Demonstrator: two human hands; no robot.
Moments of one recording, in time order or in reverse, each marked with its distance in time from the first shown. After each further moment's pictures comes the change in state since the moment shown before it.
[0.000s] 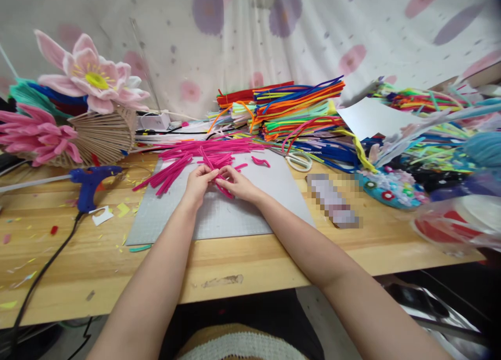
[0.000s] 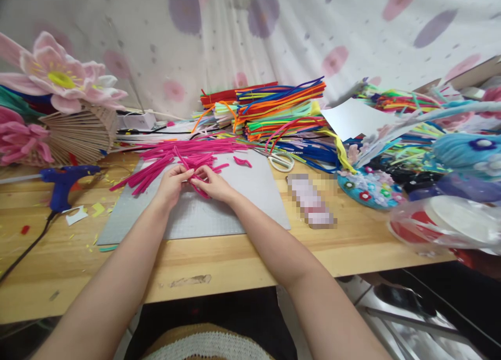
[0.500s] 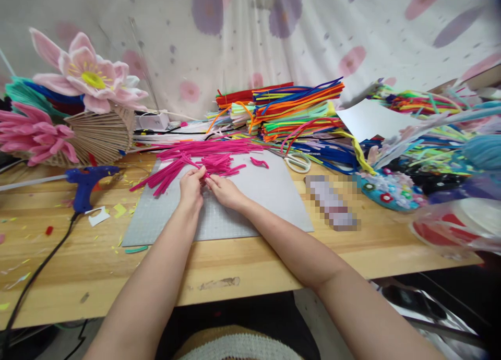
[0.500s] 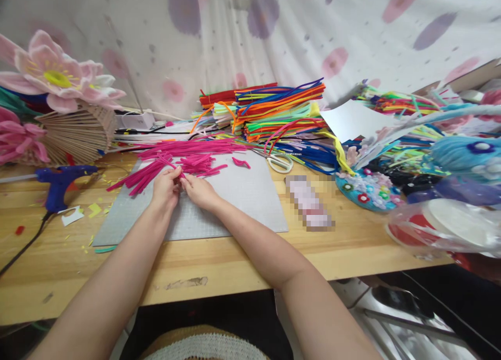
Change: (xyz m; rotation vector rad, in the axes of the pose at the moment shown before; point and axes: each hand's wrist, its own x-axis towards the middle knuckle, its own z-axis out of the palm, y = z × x) left_hand 0.004 -0.001 0.005 -0.203 0.330 -0.099; right_hand 0.009 -0.007 0.033 -0.325 -0.005 0.027
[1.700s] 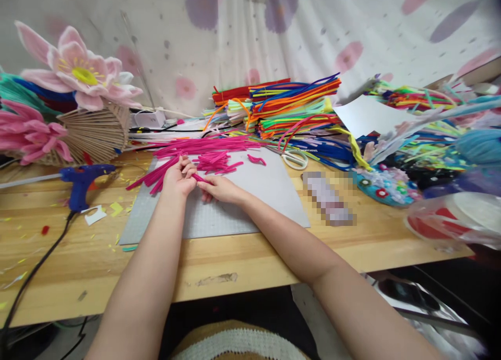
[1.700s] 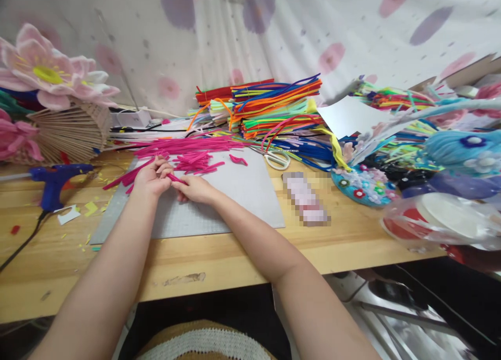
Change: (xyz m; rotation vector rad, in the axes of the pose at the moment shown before) left_hand 0.013 0.040 -0.008 -0.545 -0.160 -0.338; right_hand 0.000 -0.002 -0.006 0.178 -0.259 0.087
